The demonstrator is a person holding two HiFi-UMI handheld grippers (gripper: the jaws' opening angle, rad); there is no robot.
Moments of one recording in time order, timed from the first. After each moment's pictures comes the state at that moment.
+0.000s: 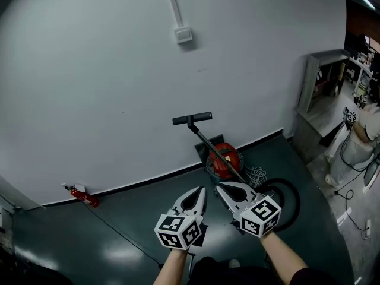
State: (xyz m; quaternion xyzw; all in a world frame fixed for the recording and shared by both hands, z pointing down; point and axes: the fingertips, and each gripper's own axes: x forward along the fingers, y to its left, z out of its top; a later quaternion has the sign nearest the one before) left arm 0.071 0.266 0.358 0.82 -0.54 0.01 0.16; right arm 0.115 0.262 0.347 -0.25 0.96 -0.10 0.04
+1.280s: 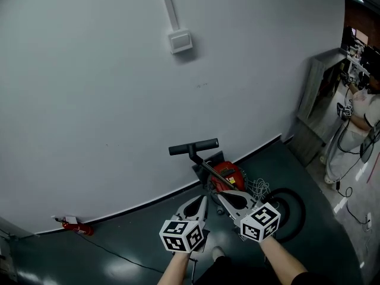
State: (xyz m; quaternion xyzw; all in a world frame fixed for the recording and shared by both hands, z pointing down) left arm -0.029 0.045 0.408 0.84 -0.49 0.05 0.23; right arm 0.018 0.047 0.385 -0.31 0.94 -0.15 0.01
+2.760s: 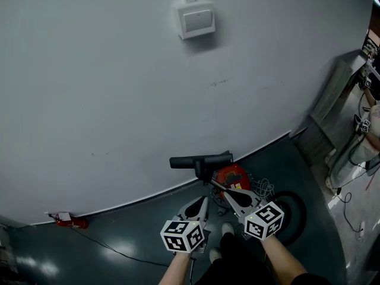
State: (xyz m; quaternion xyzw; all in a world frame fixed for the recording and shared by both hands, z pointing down) left arm -0.073 -0.112 0.489 0.80 -0.50 0.05 0.32; right arm -0.012 -0.127 0.465 -0.32 0.92 -0.22 -0.04
